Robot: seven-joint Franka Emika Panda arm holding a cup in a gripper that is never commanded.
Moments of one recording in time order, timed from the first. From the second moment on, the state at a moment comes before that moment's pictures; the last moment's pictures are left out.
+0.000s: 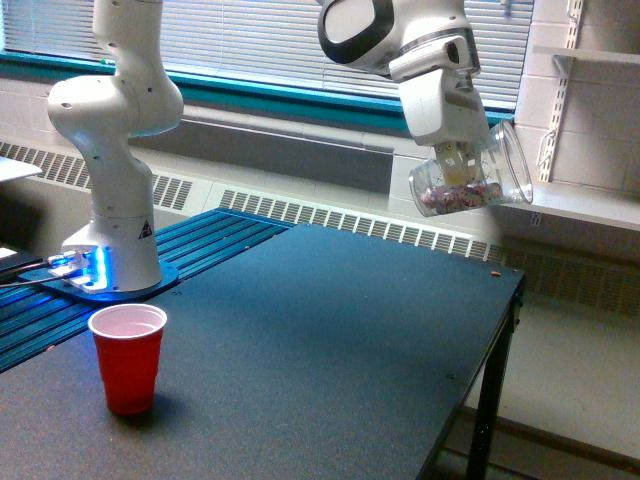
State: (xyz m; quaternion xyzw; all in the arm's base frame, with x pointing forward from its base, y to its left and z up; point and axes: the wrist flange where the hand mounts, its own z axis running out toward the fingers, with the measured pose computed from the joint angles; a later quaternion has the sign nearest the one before) arm 0.627 -0.128 0.445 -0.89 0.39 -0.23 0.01
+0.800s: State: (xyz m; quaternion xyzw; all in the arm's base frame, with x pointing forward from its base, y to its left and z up) arm 0.582 -0.116 0.580 -0.86 0.44 -0.26 0.04
